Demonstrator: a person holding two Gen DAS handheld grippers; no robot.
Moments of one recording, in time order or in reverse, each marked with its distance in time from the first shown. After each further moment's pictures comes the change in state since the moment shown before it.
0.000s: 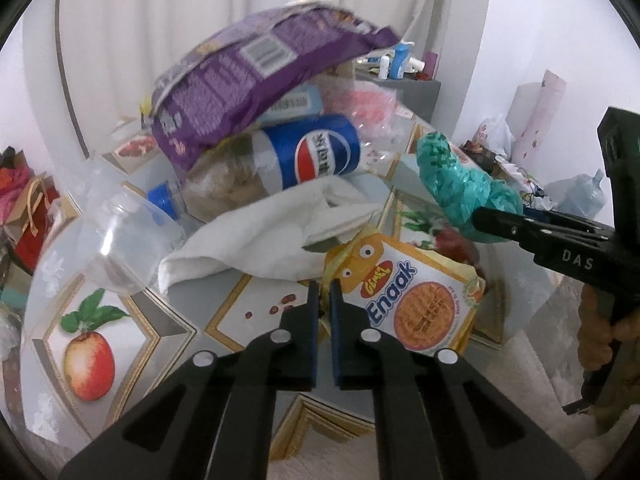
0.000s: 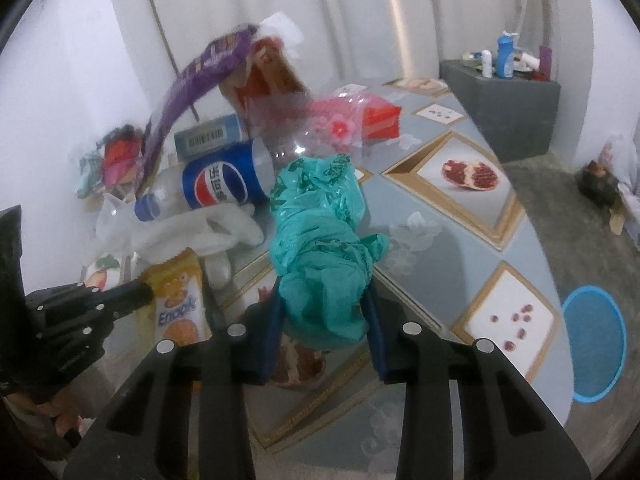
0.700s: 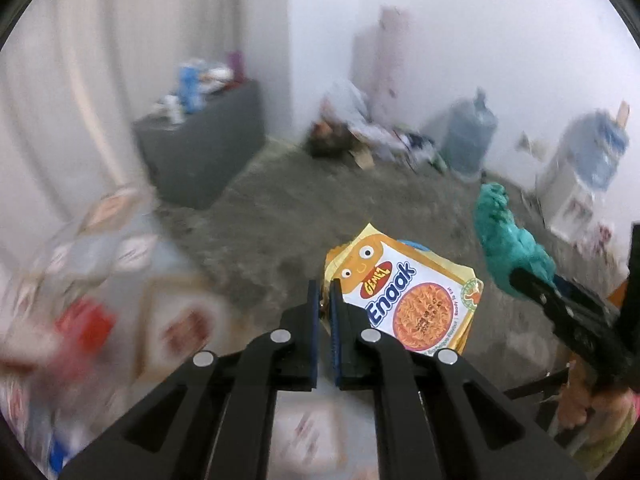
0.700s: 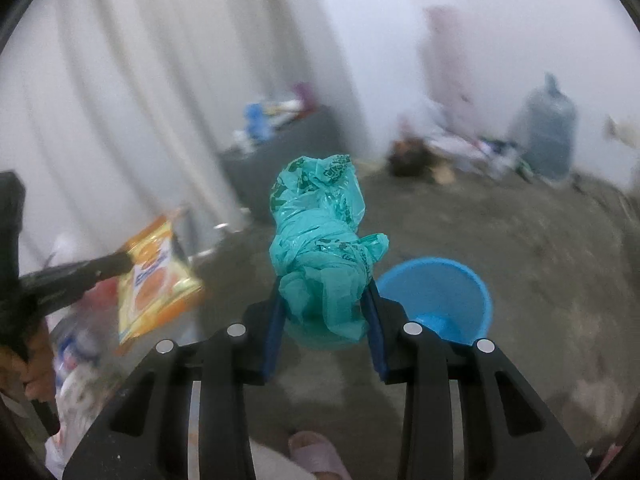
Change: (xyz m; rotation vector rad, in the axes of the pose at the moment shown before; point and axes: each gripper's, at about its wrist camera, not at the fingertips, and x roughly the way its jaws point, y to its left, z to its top) left arm 0.104 -0.300 0.181 0.493 0.081 -0.349; right arm -0.145 -0.271 -0.047 0.634 -0.293 -0.445
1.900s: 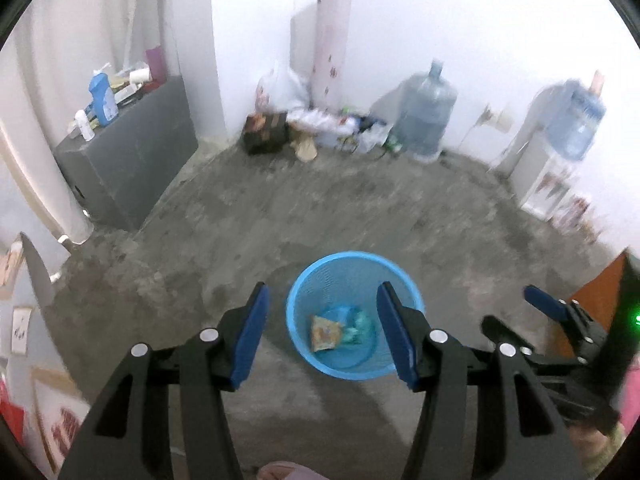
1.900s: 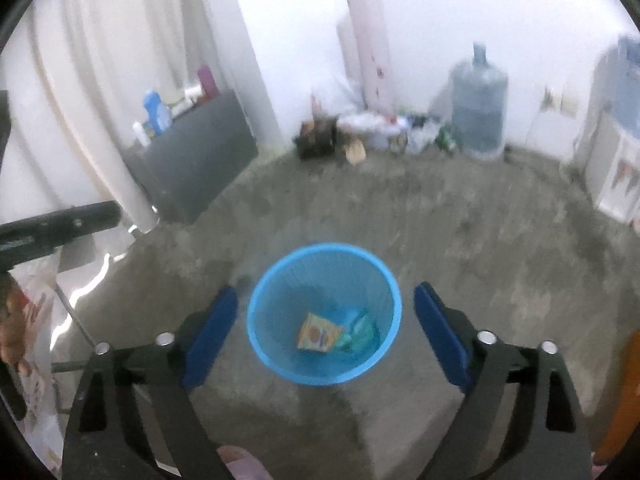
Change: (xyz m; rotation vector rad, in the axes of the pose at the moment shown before) left arm 0.086 -0.069 0.037 0.080 -0.014 -0.161; right arm 0.036 -0.064 -0.005 -0.047 -0.036 -0.265
